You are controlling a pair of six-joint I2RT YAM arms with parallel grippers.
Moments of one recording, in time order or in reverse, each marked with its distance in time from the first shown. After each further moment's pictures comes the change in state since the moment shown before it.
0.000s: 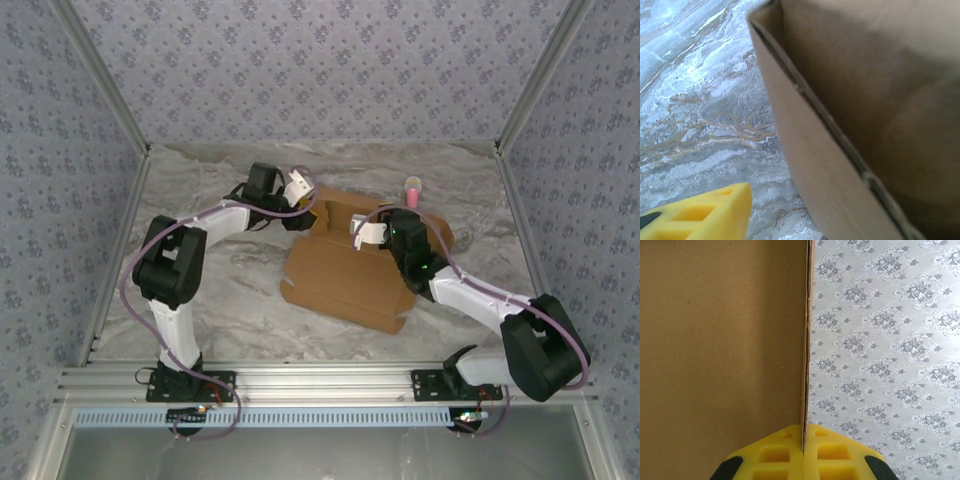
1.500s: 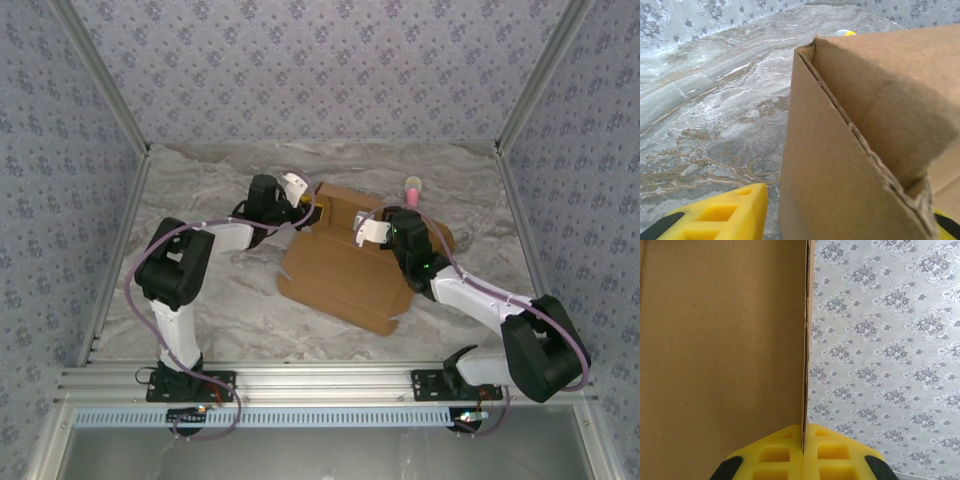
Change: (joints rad) left arm -0.035 0.004 -0.179 0.509 -0.049 -0.318; right arm -0.020 -0.003 -0.001 -0.042 0.011 0.114
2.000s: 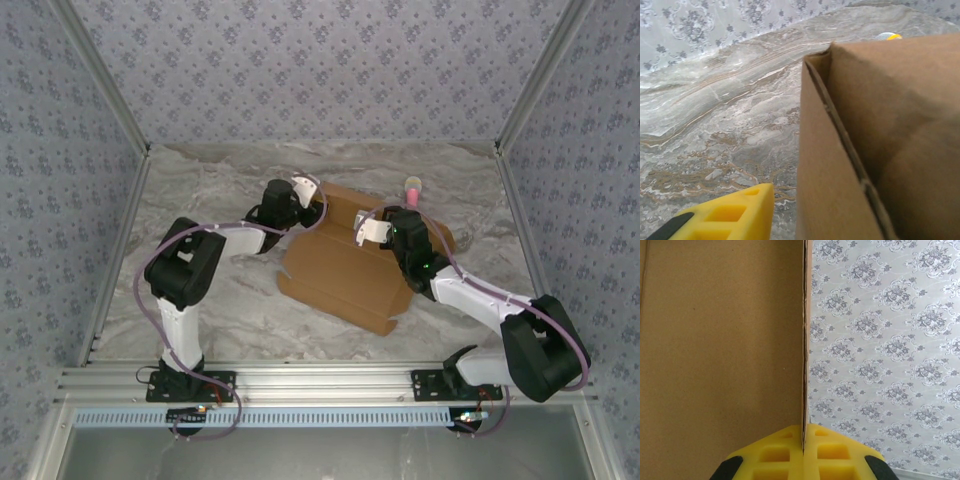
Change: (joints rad) left arm -0.081 0.036 0.018 0.048 -0.269 -0.022; right arm 0.000 0.002 0.000 0.000 0.005 0.022
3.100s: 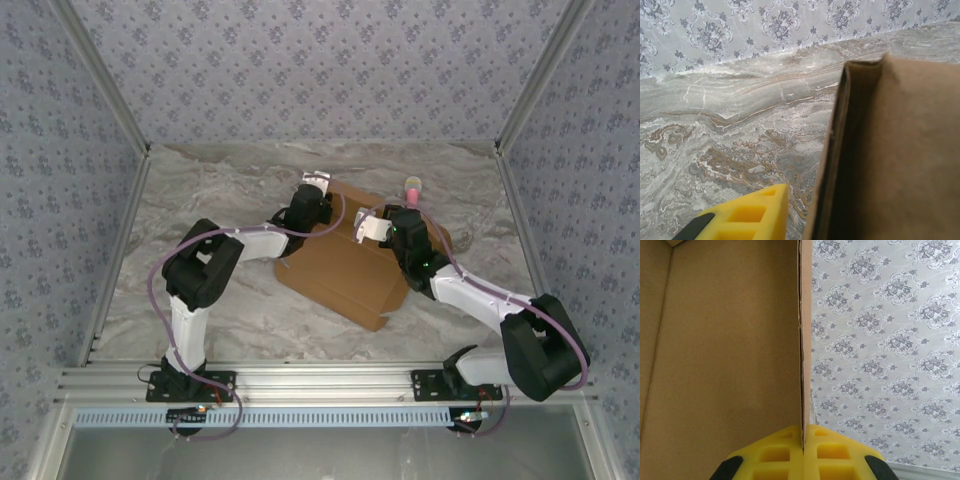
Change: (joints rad) left arm -0.138 0.061 0.111 -0.063 -0.524 -0.168; right arm -0.003 0.005 0.013 -0.016 0.003 0.056
